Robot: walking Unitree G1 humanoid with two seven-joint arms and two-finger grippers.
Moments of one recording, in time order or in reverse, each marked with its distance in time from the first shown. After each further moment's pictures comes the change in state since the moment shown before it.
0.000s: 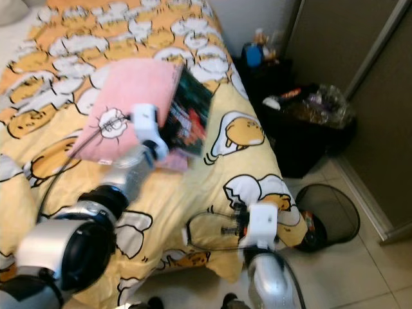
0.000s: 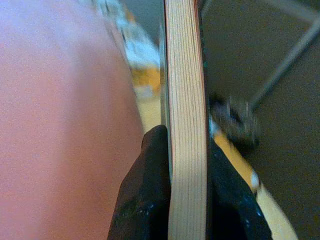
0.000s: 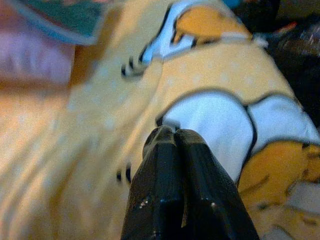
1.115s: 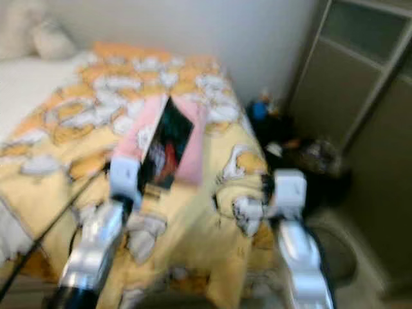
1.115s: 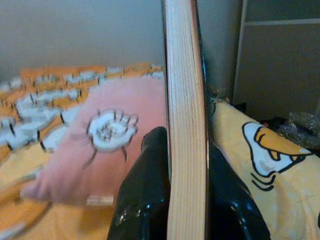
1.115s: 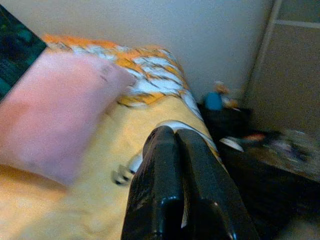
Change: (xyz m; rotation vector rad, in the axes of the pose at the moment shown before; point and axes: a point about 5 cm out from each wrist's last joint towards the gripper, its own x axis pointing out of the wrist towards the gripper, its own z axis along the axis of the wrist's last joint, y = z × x) left arm -0.097 0.001 -0.059 0.409 -0.018 0.083; right arm 0.028 -0.043 0.038 -0.110 -0.124 -0.054
